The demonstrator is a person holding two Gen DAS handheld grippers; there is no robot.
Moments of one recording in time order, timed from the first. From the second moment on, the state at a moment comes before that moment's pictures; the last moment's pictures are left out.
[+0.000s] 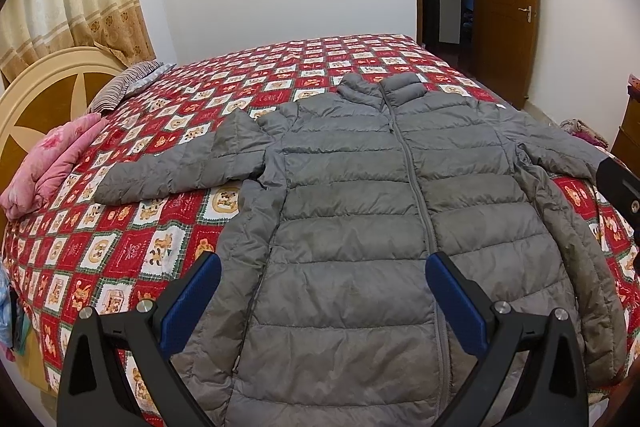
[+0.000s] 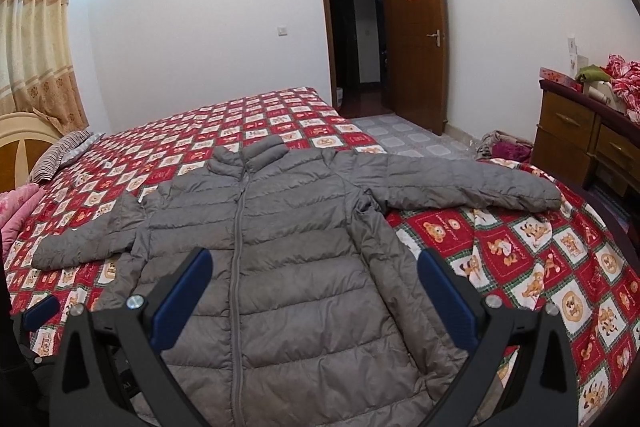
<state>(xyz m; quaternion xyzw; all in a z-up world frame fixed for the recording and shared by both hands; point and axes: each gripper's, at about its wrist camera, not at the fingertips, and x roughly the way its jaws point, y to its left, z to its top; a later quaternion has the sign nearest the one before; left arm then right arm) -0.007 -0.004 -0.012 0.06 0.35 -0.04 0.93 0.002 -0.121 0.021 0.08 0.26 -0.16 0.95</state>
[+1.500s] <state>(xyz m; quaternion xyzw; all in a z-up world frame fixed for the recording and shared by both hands) -0.107 -0.010 0.012 0.04 0.27 -0.13 0.95 -0.070 -0.098 0.053 0.01 0.20 -0.22 0.96</state>
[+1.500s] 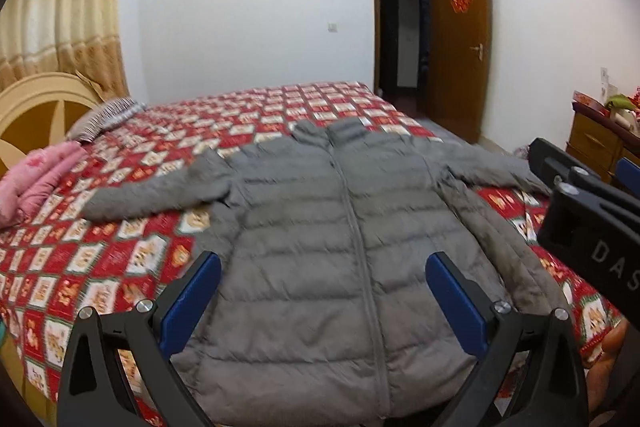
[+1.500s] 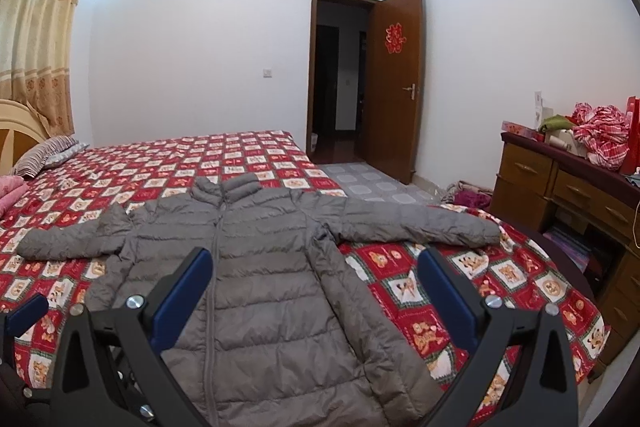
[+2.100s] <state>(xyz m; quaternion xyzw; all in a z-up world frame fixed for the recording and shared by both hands) -0.075 -0.044 -0.033 0.09 0.35 -0.12 0.92 -0.055 -0.136 0.015 0.03 0.26 -0.24 0.93</state>
